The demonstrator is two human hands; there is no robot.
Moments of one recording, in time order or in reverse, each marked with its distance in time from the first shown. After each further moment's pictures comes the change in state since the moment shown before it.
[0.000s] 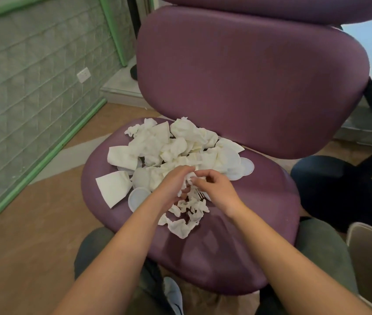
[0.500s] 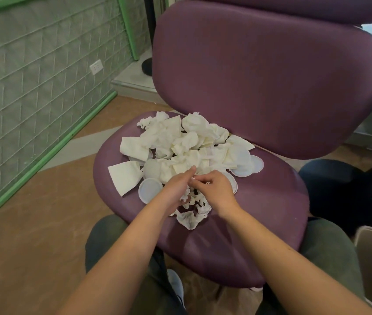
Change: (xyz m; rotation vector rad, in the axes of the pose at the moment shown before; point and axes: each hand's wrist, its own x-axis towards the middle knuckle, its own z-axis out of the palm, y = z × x) left_hand -0.001 -0.037 -0.020 0.016 0.093 -0.061; right_hand -0.010 0.006 0.034 -0.238 0.018 -0.151
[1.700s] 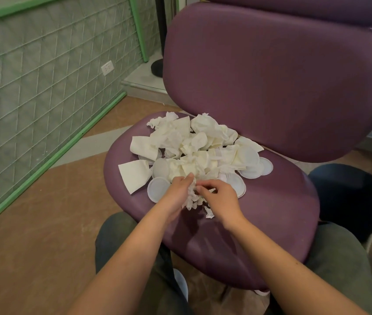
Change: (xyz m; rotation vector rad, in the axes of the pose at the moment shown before) left_hand -0.007 -0.018 -0.015 -0.019 0.051 0.125; right_hand -0.019 0.003 0.011 0.000 0.015 0.037
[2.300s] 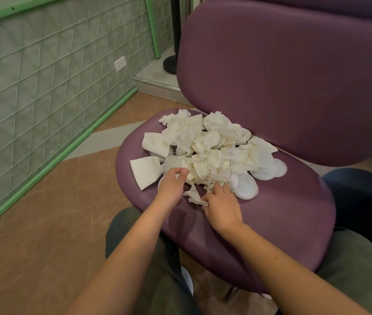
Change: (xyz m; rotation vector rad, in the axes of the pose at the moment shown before) left_hand -0.006 0.006 -0.033 0.200 0.275 0.116; right_hand 0.008 0.035 0.028 -1.001 -0.155 -0.289
